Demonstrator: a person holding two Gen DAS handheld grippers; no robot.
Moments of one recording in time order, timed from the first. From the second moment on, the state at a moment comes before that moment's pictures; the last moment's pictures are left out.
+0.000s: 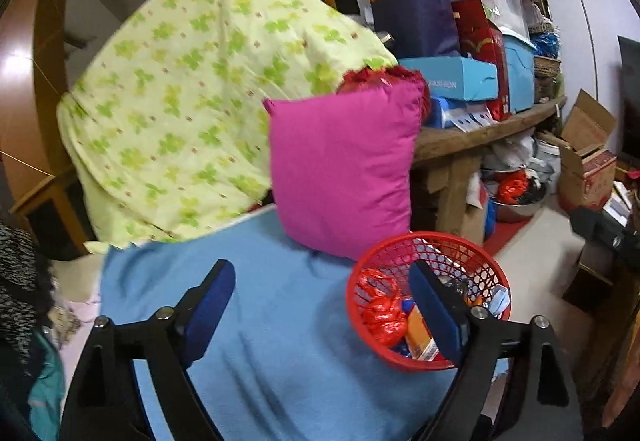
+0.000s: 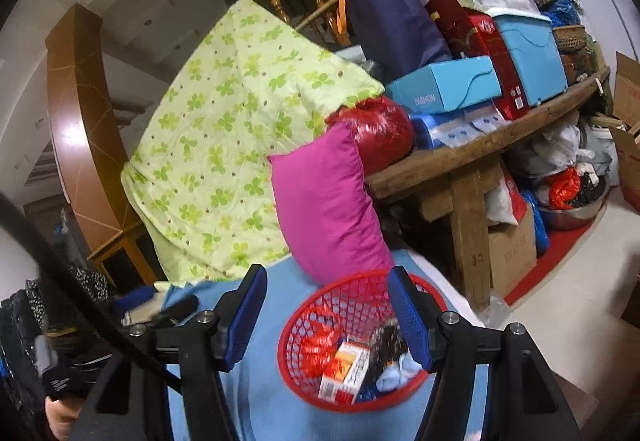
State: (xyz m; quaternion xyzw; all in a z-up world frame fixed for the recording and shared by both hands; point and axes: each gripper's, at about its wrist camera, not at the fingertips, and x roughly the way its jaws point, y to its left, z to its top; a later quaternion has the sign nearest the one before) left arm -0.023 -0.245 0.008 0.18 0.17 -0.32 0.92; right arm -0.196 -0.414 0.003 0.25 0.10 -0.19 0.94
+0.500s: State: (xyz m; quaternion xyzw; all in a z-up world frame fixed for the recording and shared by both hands) left arm -0.077 -0.191 0.046 0.18 0.12 -0.26 0.94; right arm -0.230 -0.354 0.005 0.21 0.15 -0.19 0.95
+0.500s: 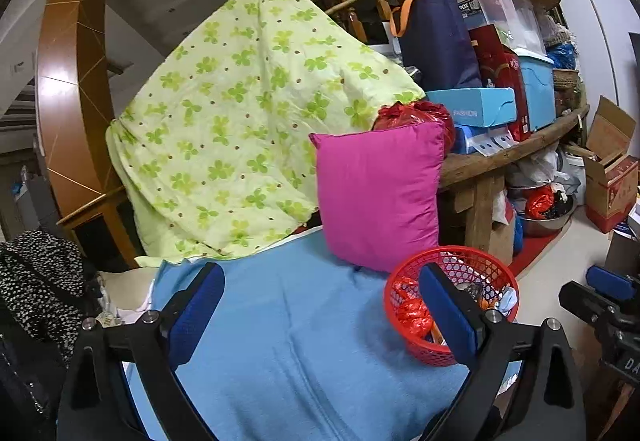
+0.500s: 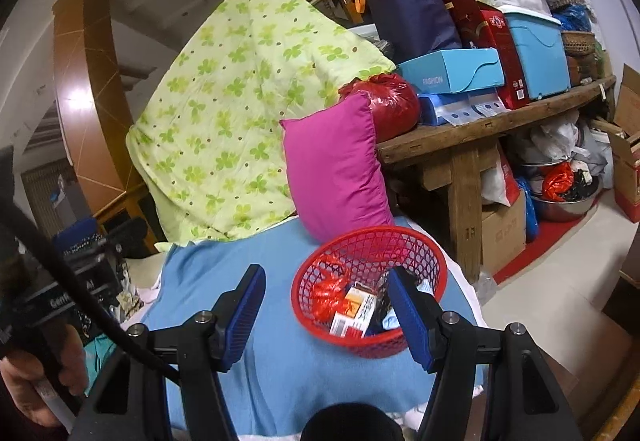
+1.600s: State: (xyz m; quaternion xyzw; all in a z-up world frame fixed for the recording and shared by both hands) left arm -0.104 -0.139 0.067 0.15 0.11 -0.23 0.96; right arm -0.241 -0.306 0.036 0.18 0.13 -0.19 0.96
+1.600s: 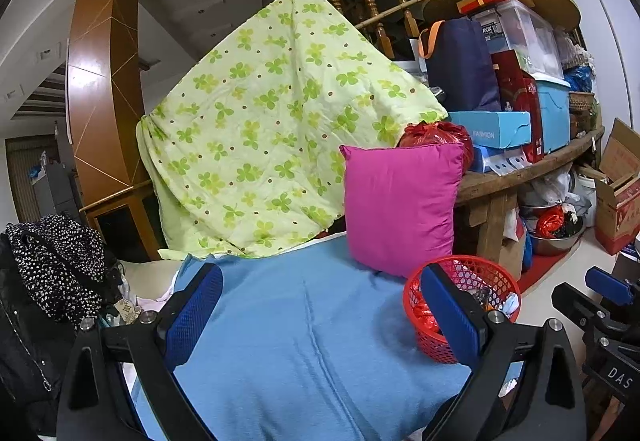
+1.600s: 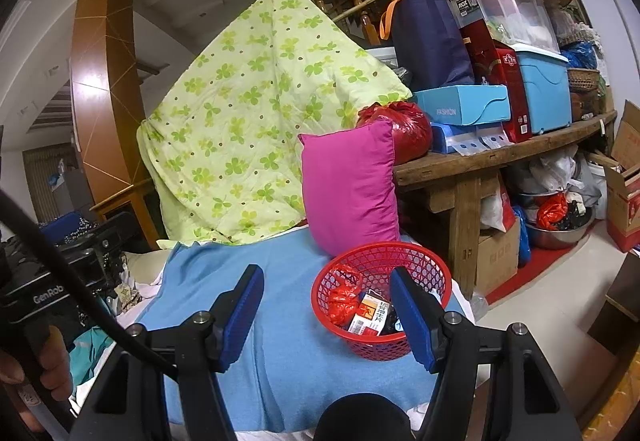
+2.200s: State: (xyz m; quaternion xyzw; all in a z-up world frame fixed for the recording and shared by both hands) left arm -0.107 -0.134 0.069 0.14 0.10 -0.23 0.96; right arm -0.240 -0.295 0.046 0.16 0.13 -0.19 0.96
